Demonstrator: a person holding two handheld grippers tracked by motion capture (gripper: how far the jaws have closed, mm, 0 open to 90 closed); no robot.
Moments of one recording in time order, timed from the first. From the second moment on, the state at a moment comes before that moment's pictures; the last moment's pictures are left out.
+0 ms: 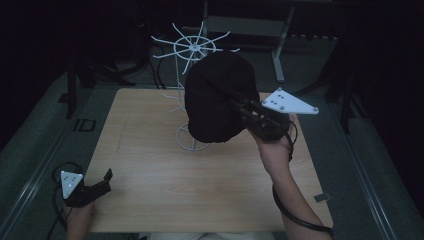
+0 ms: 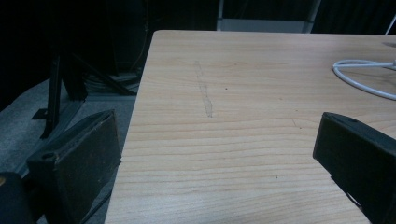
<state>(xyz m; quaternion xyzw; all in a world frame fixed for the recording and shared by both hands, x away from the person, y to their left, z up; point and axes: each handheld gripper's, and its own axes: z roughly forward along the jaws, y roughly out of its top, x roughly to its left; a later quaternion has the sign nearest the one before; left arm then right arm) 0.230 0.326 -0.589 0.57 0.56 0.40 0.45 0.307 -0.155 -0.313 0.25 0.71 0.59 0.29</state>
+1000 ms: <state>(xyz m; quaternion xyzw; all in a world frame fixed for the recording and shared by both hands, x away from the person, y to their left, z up) 0.230 0.326 -0.589 0.57 0.56 0.40 0.45 0.308 -0.204 -0.365 0.29 0.70 0.59 0.29</state>
